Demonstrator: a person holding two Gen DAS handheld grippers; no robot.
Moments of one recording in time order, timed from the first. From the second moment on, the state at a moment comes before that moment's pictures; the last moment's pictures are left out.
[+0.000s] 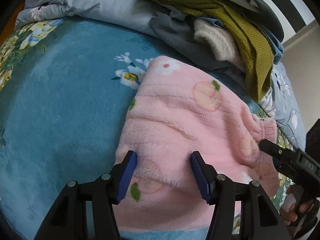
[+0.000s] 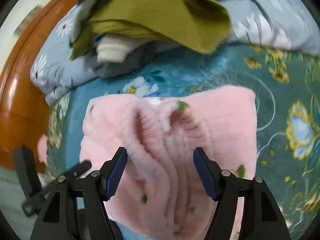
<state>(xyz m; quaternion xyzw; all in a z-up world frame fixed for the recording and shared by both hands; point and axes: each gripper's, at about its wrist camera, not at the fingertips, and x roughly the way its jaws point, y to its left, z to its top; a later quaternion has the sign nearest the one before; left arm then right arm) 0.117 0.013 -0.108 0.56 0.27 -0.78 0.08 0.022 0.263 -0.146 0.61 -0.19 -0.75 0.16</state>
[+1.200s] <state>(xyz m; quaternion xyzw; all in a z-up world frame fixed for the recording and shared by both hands) 0.118 0.021 -0.117 0.59 0.26 -0.76 0.07 0.052 0.362 -0.157 0.60 -0.28 -0.74 0.08</state>
